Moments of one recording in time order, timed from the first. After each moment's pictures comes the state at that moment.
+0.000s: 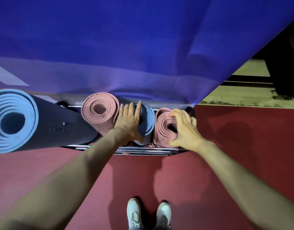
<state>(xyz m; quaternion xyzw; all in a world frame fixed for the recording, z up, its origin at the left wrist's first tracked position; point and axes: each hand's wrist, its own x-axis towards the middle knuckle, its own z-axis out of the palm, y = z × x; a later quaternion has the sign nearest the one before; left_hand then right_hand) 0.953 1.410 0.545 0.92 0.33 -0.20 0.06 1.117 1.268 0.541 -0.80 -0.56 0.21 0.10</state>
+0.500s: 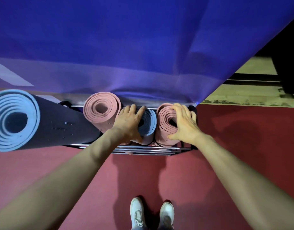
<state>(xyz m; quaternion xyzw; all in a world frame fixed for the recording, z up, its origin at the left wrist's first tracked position) 0.942 1.416 0.548 0.94 0.30 -0.15 0.08 1.126 1.286 0.528 -0.81 -0.55 0.21 0.08</state>
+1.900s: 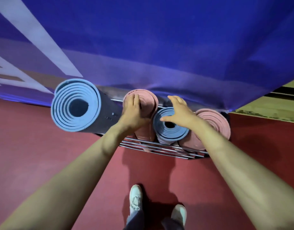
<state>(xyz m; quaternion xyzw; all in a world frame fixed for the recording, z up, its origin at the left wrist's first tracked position) 0.854 1.466 0.557 0.83 0.47 0.07 0.28 1.036 1.391 0.565 -0.75 -0.57 0.31 0.12</state>
